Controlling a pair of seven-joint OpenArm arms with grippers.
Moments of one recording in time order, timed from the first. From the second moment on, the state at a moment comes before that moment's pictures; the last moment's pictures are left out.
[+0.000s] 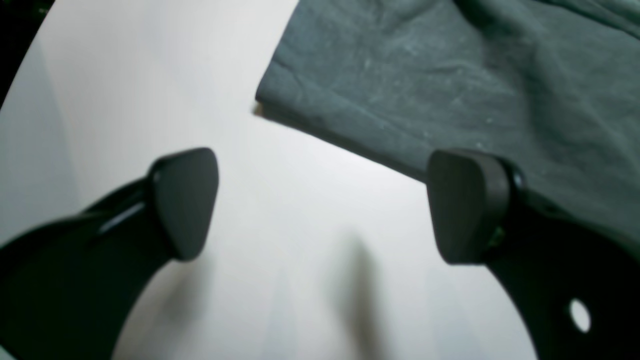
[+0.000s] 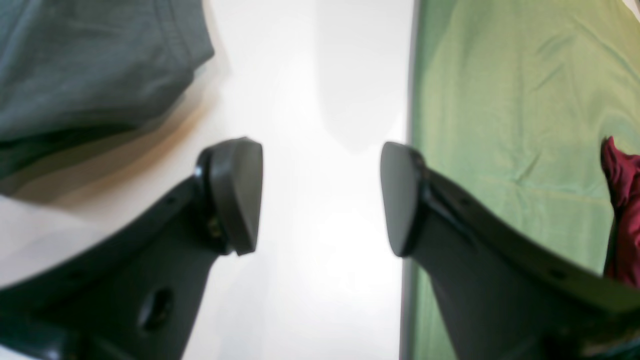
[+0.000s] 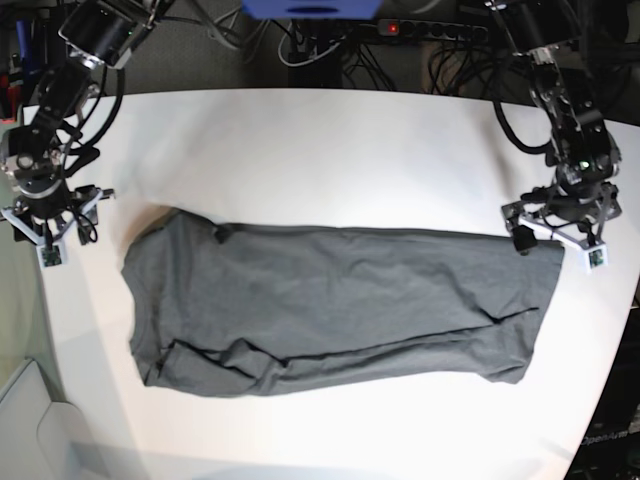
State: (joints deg) left arm 3.3 -9.0 -24.8 96.4 -10.7 -4.5 47.0; right arm 0.0 3.4 38.9 95.7 -20.8 40.2 -30.4
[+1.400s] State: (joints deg) left arm 3.5 -8.2 -24.6 94.5 -10.7 -4.5 45.3; right arm 0.1 3.4 38.7 95.7 -20.8 40.2 -30.4
